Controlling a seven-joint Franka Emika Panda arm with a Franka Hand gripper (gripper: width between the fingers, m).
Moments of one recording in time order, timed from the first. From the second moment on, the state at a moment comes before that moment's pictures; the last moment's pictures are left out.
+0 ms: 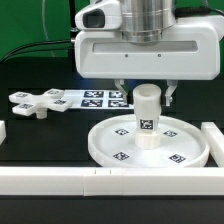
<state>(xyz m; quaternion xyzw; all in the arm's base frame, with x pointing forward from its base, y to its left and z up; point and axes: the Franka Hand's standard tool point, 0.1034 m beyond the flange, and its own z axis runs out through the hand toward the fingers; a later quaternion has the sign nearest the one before) 0.571 0.030 0.084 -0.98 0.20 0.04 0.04</state>
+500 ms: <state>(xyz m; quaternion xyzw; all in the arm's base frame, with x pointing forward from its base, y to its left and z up) 0.571 0.027 0.084 -0.94 0.35 0.04 0.04</state>
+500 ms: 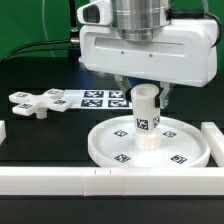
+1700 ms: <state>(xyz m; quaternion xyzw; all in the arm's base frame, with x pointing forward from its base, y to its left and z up) 0.563 0.047 0.081 -0.77 0.63 0.07 0.07</state>
